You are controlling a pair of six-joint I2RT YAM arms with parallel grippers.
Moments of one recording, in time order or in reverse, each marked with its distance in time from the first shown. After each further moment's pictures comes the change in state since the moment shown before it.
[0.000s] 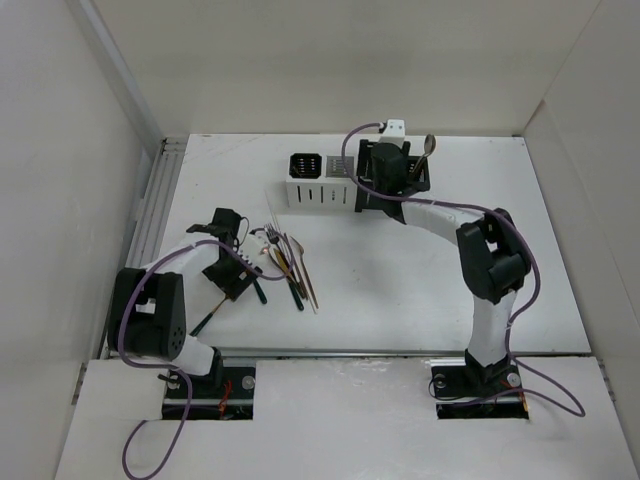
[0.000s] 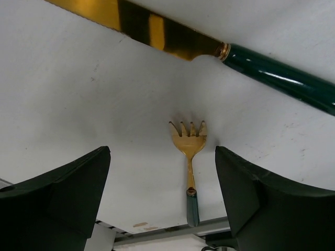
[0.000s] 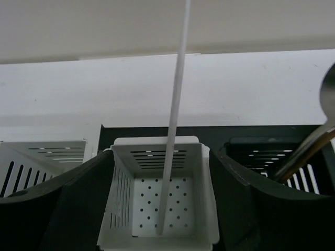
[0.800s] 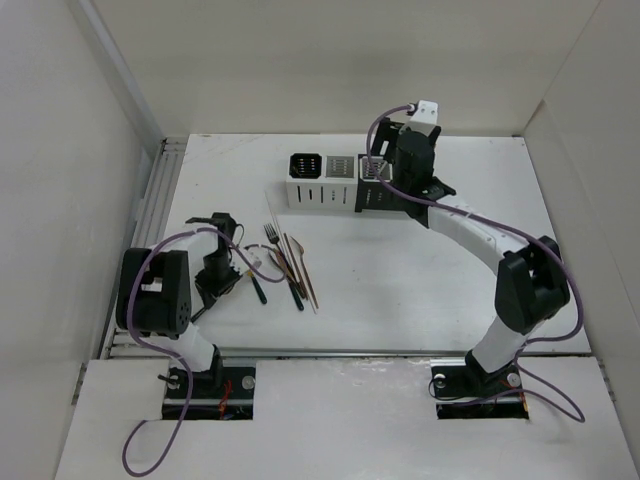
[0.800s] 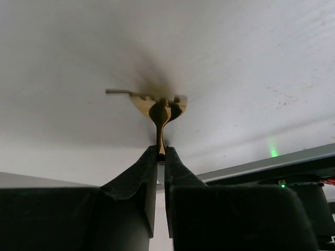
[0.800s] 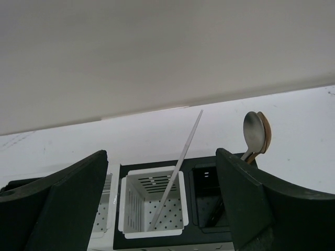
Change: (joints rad) left arm 0.052 0.143 0.041 -0.227 -0.089 0.080; right arm 0.000 -0.284 -0.071 -0.014 0.058 0.014
